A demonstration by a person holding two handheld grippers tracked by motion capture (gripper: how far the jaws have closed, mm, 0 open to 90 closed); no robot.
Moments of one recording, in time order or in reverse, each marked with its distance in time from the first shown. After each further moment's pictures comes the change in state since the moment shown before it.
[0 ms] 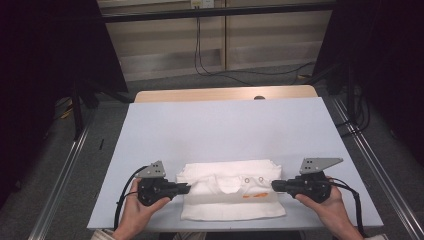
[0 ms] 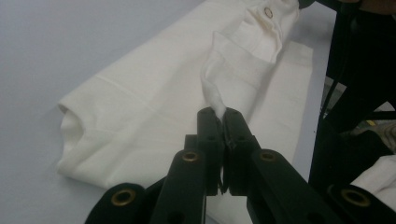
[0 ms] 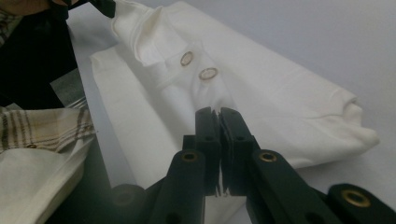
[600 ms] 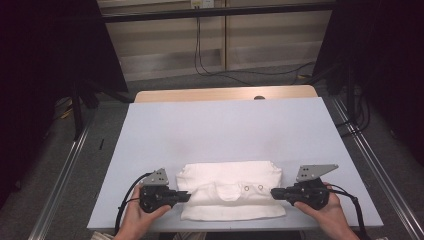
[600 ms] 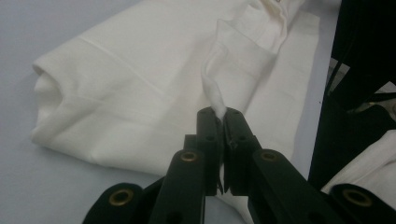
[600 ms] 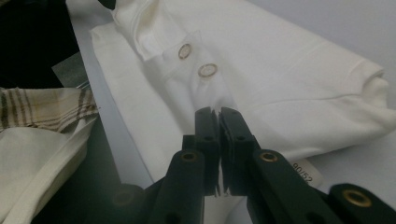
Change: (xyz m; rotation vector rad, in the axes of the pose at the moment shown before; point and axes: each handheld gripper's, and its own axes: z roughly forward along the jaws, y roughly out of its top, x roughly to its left) left arm -0.004 -0.017 0.007 0.064 0.002 0.009; right arm 0.007 -0.014 0.007 0.060 0.015 -0.006
